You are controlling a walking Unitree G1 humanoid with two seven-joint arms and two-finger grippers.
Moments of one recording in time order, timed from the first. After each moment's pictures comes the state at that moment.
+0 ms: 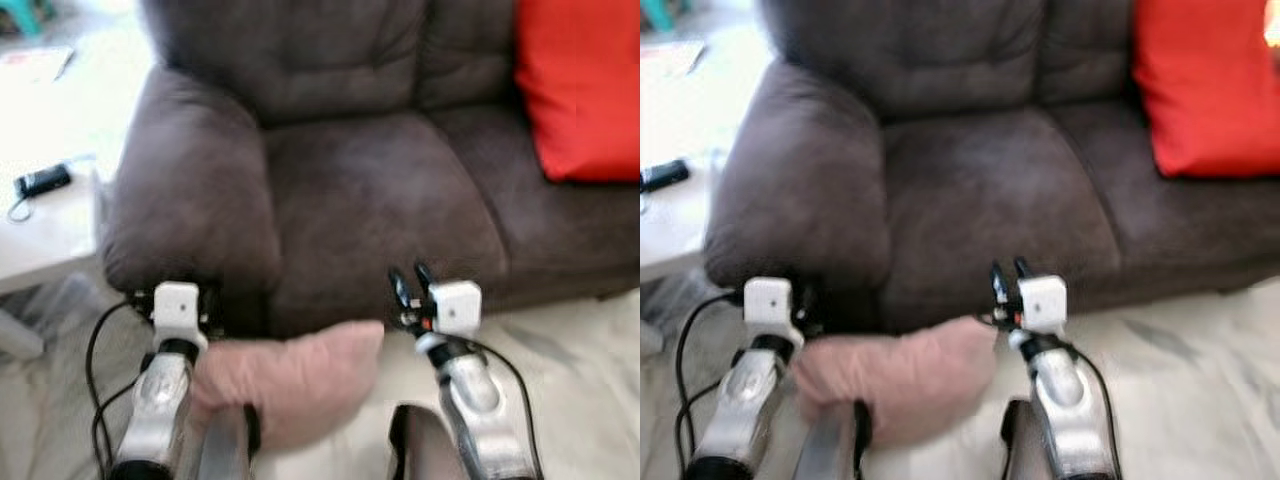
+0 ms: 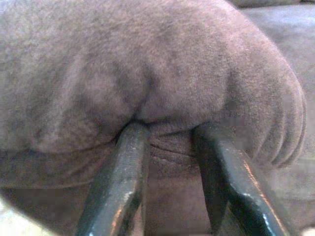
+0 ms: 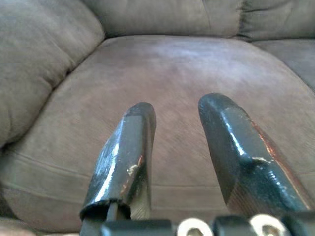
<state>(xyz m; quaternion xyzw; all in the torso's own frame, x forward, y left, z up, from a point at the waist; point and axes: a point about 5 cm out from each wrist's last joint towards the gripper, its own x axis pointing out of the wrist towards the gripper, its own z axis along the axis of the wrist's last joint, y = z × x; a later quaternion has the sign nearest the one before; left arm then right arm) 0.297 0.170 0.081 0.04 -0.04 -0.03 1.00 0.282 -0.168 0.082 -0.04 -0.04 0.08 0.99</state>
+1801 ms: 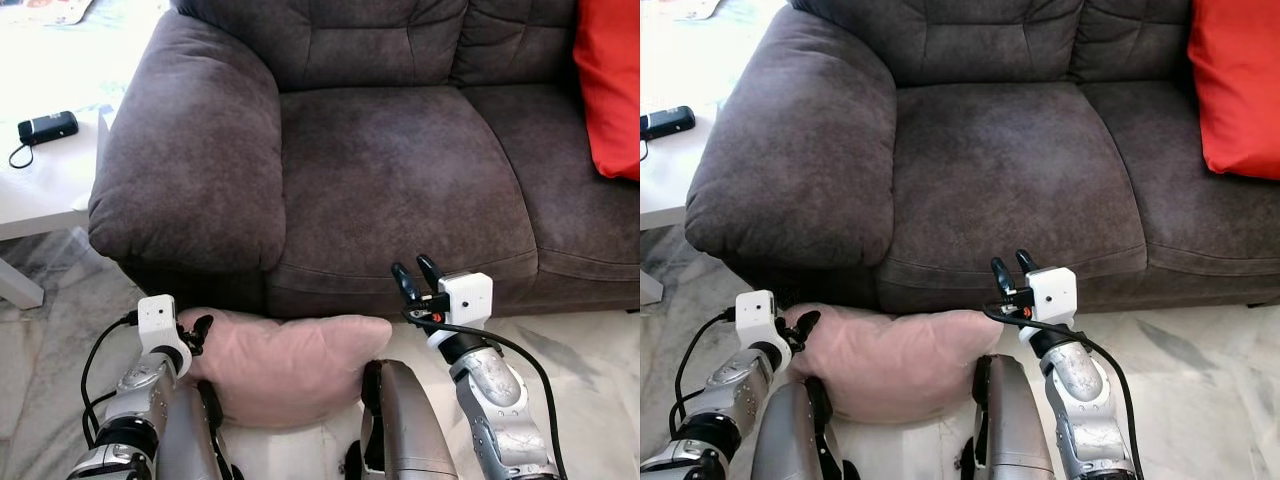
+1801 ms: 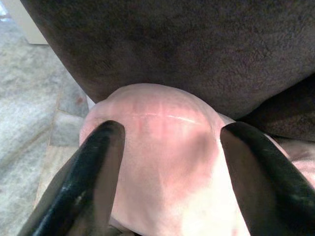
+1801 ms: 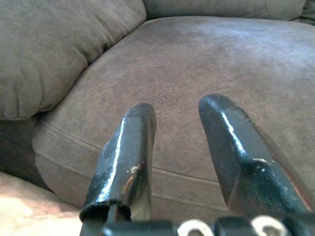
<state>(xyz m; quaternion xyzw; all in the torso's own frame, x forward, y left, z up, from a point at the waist) 0.312 0.230 0.036 -0.09 0.19 0.04 0.98 0.287 -0.149 0.105 -0.02 -0.05 0.16 0.98</state>
